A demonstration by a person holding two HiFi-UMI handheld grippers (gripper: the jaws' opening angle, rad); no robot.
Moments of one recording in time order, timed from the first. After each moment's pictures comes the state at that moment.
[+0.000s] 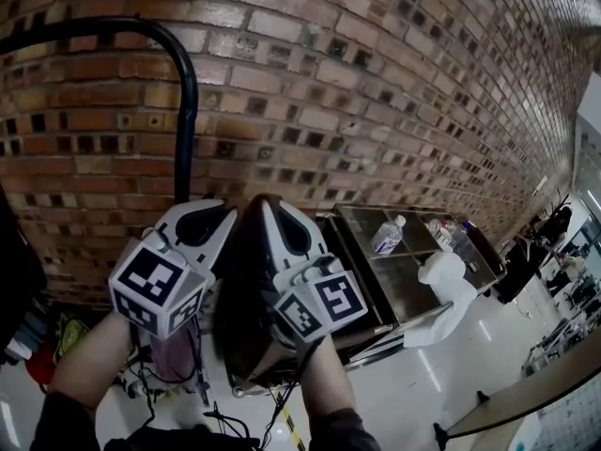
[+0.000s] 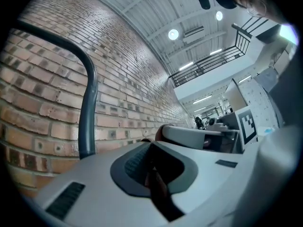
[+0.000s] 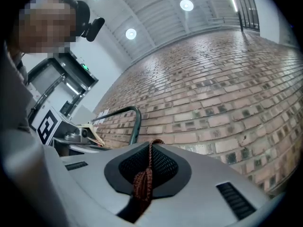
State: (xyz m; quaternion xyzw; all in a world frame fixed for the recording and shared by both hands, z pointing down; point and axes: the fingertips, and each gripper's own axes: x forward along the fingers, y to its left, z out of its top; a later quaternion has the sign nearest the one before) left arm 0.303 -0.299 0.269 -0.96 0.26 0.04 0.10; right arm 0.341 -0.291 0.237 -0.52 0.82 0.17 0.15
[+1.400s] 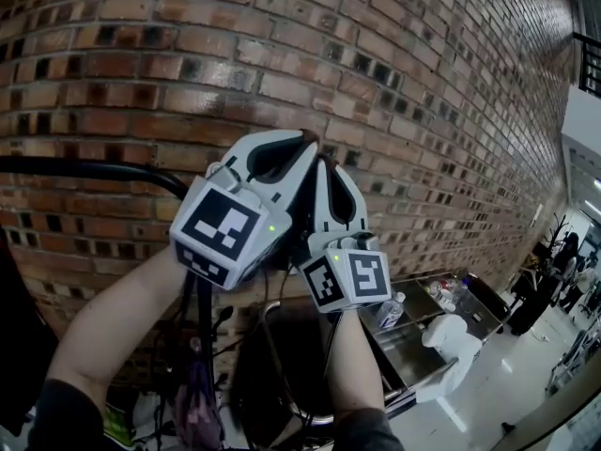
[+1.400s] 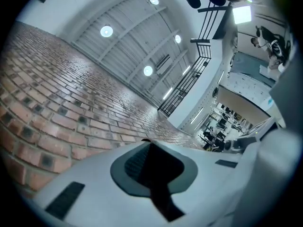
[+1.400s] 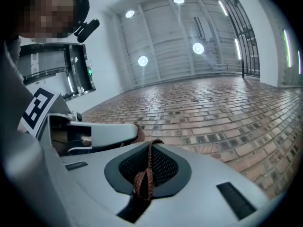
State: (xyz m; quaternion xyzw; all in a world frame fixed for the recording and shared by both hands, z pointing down) left arm 0.318 -0.328 -0.047 -0.89 0.22 0.23 0.34; right arm 0.350 -0.336 -0.028 -0.56 0.70 0.35 0.26
